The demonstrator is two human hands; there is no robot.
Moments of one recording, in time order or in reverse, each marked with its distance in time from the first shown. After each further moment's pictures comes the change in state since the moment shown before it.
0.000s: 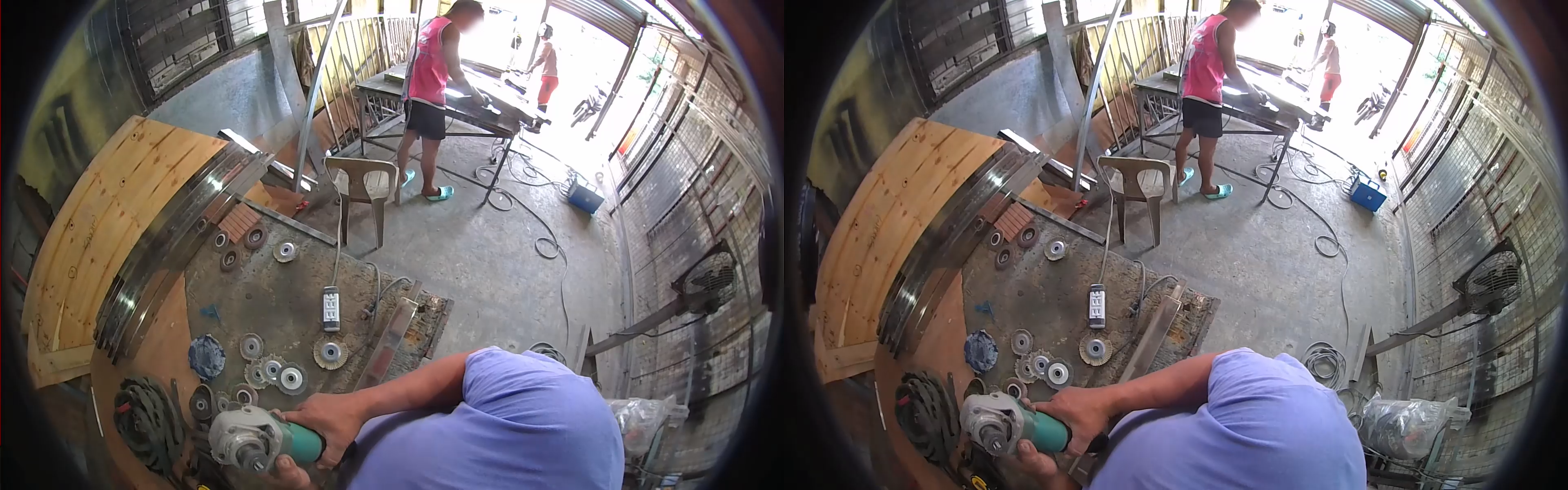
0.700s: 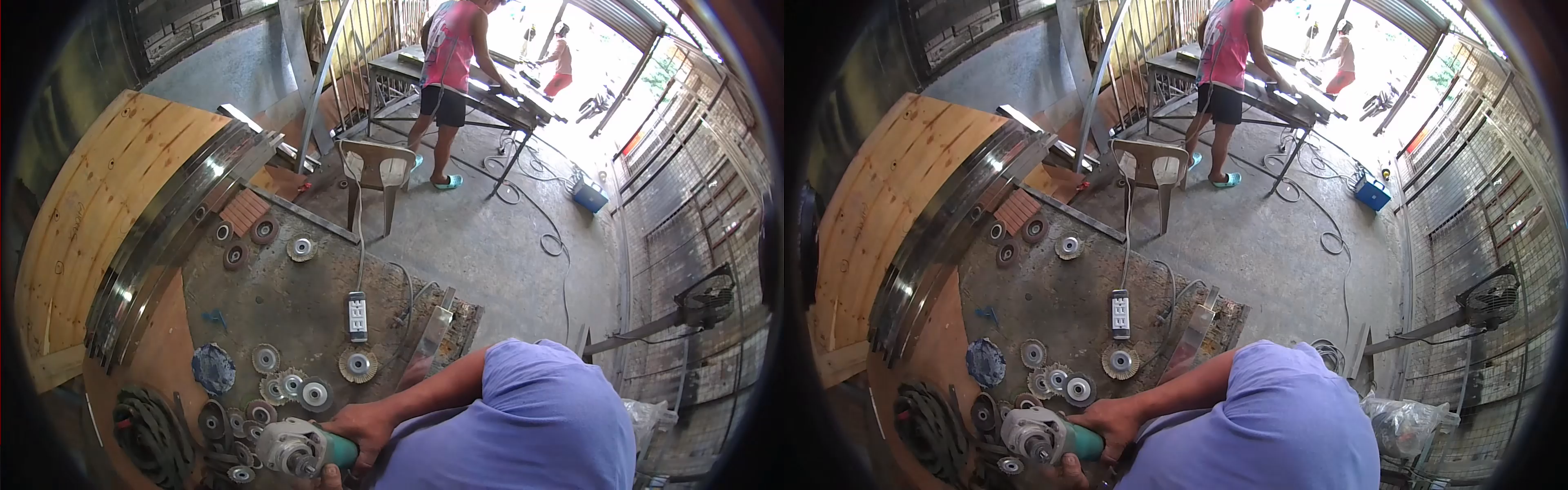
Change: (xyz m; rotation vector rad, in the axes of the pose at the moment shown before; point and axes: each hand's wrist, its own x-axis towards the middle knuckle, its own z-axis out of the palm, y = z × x) left_hand -0.006 -0.080 -0.050 -0.058 -0.087 -0.339; right_hand 0.036 0.072 -0.015 0.213 -0.057 0.028
